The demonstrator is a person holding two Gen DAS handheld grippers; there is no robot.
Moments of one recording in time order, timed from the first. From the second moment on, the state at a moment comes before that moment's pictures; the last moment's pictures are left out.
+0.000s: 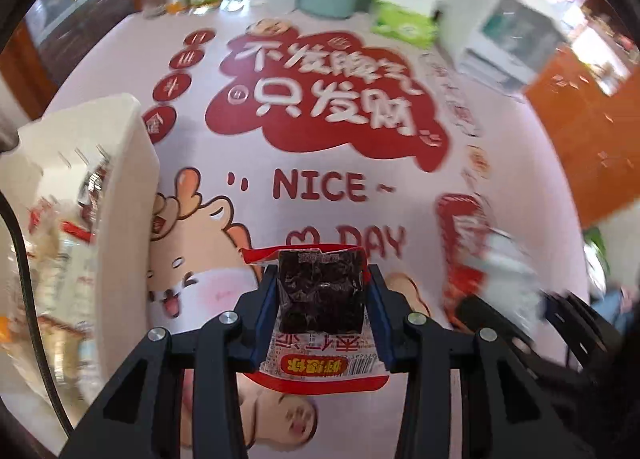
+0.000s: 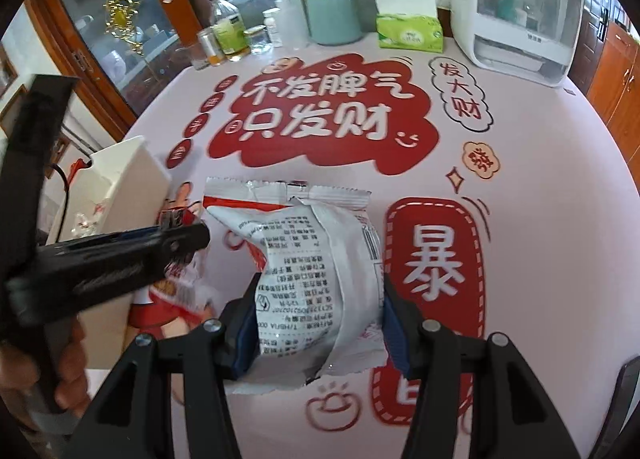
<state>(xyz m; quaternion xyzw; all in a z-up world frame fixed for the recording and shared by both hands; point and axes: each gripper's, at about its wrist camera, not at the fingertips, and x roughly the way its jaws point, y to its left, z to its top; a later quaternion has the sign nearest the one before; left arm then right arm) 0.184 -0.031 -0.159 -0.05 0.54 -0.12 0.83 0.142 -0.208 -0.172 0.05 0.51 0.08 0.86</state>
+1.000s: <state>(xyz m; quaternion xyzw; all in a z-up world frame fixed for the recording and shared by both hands) 0.176 0.236 -0.013 0.00 0.41 -0.06 0.91 0.172 0.067 -0.051 -0.02 0.40 0.20 0.89</state>
